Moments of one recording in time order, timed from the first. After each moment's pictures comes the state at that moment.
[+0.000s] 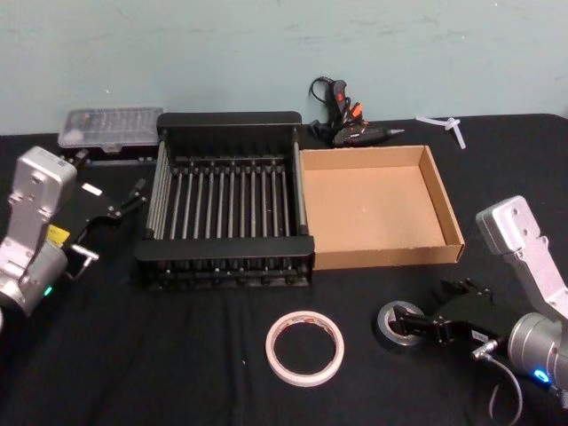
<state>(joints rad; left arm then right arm) -0.20 0.60 0.45 -1.41 -0.25 -0.12 0.03 -0.13 0.61 -0.28 -1.86 0.44 0.54 0.17</state>
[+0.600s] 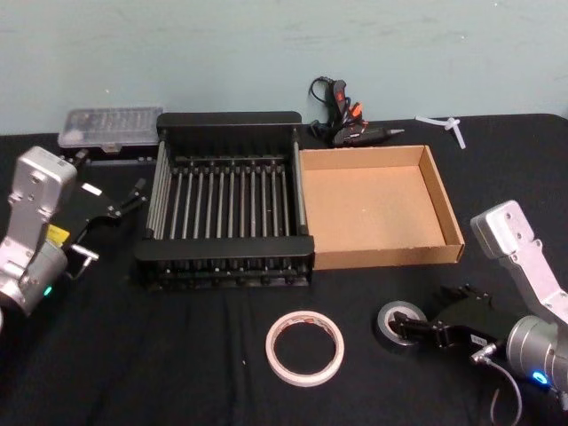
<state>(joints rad) -0.20 0.60 0.45 -1.41 -0.25 -0.12 0.03 -0.12 0.59 -0.27 -1.84 0.40 0.57 0.20</state>
